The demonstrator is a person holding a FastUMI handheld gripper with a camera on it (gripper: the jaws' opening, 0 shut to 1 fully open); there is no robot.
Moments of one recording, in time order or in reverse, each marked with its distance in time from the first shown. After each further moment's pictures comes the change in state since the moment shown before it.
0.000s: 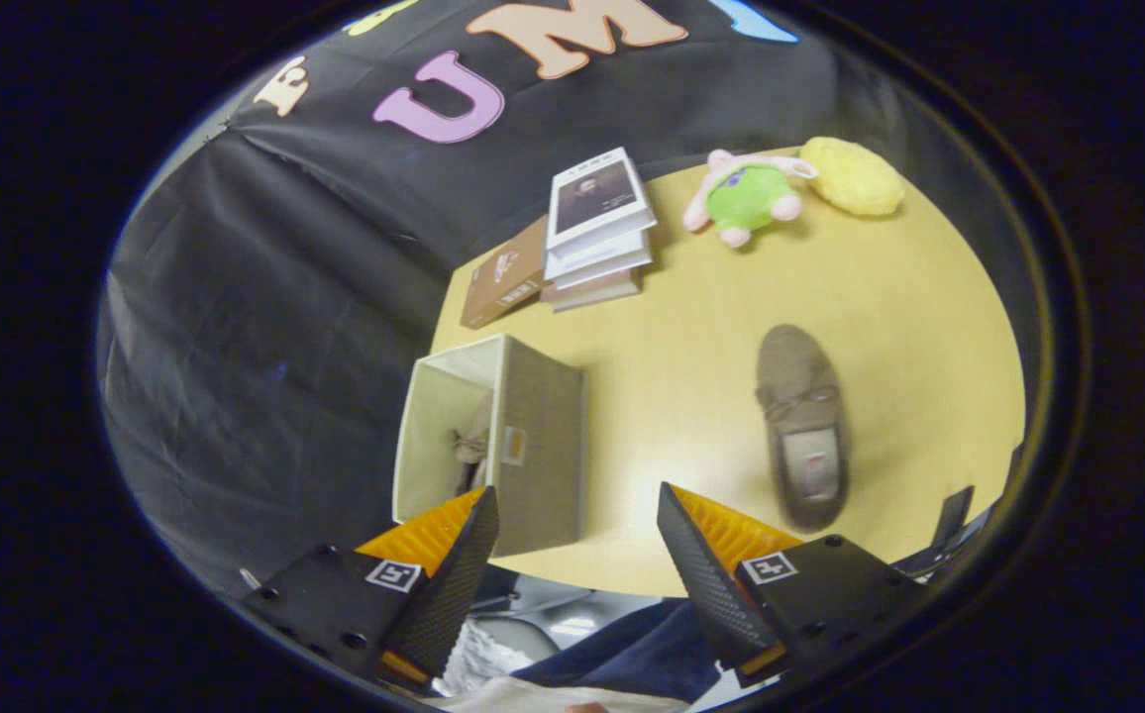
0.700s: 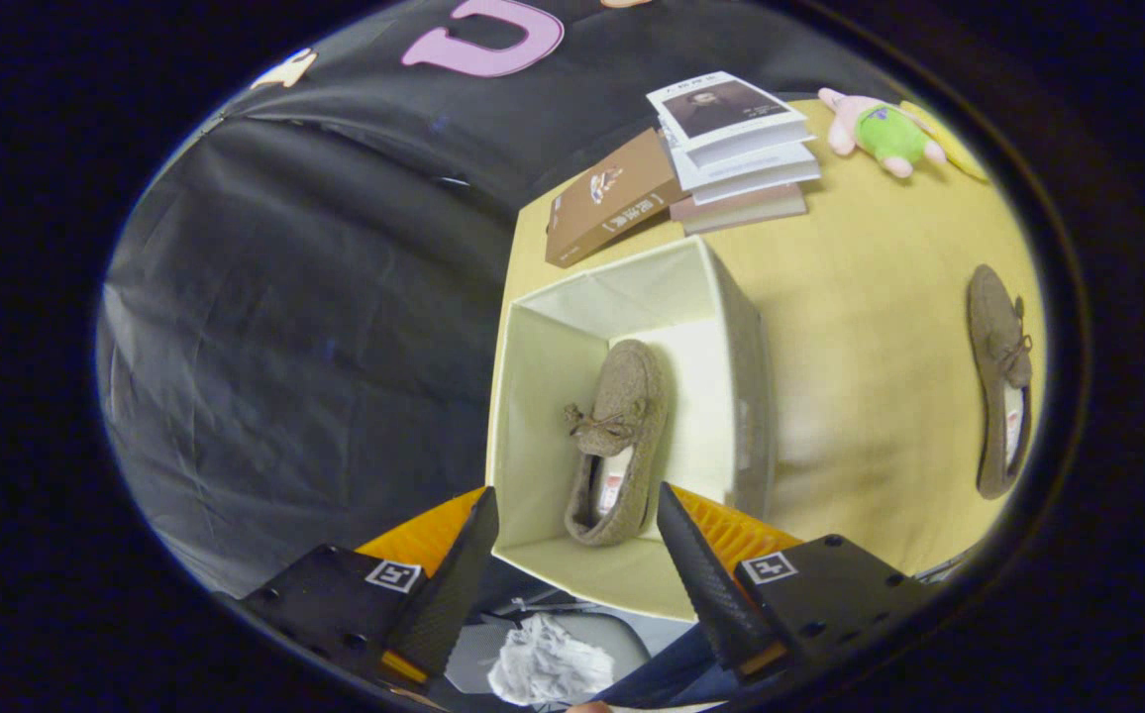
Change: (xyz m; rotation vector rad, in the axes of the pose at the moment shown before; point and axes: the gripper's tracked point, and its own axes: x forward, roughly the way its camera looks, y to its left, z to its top) arm 0.105 0.179 -0.043 0.036 0.140 0.193
